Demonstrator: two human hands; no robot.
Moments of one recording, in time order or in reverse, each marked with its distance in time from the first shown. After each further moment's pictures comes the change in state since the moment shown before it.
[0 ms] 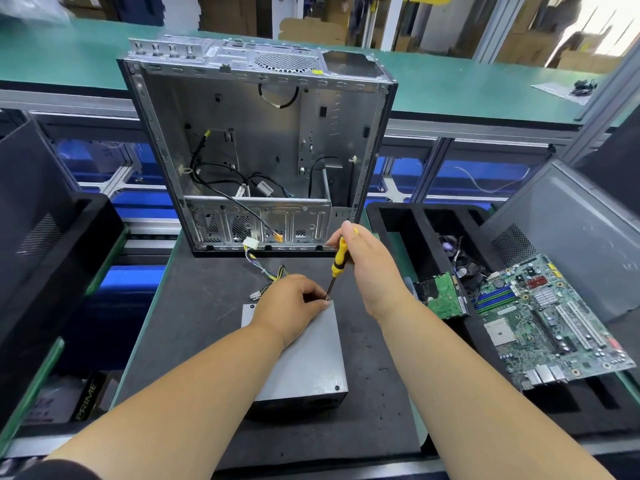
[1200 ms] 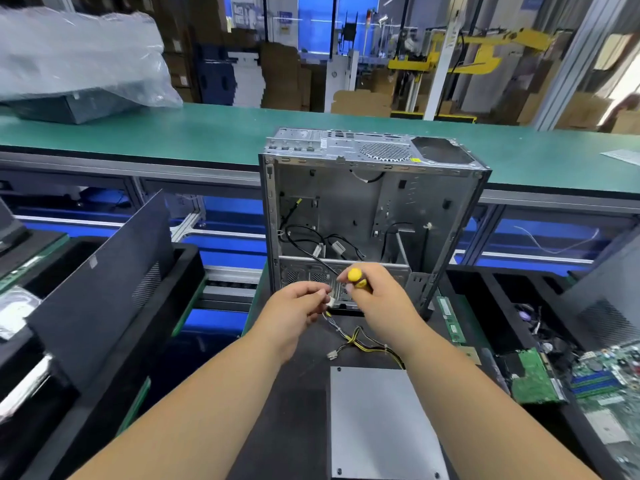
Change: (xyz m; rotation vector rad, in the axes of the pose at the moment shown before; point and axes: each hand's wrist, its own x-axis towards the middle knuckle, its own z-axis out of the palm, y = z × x) left_hand 0.001 -0.016 -0.150 -0.924 0.155 -0.274; right_hand 0.024 -0.051 0.099 -0.292 -0.155 -0.259
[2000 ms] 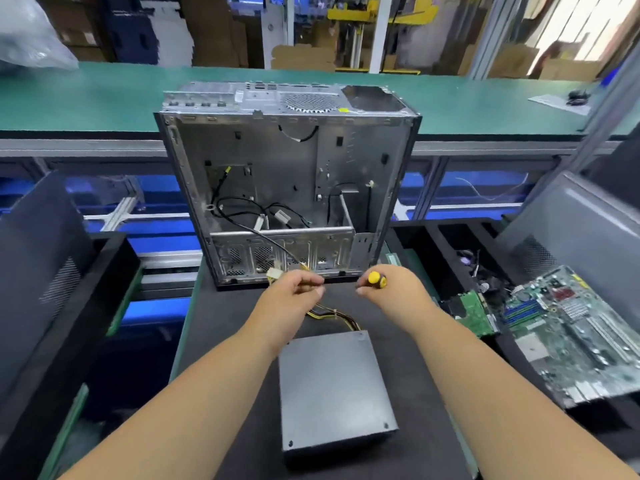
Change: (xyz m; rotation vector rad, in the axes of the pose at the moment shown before) left_hand 0.002 -0.042 0.059 0.419 -0.143 0.043; right_hand -0.028 0.090 -0.074 -0.354 0.068 0.342
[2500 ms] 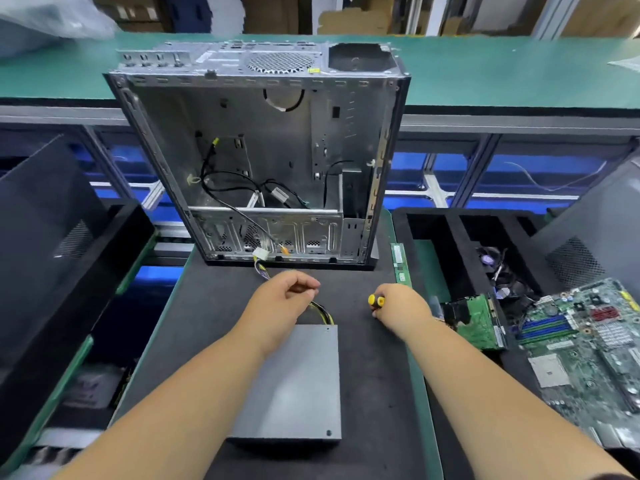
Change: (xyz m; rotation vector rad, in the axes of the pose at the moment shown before) left_hand 0.001 -0.013 0.064 0.041 0.165 -0.046; right_hand 0.058 0.113 0.021 -0.455 -0.286 0.015
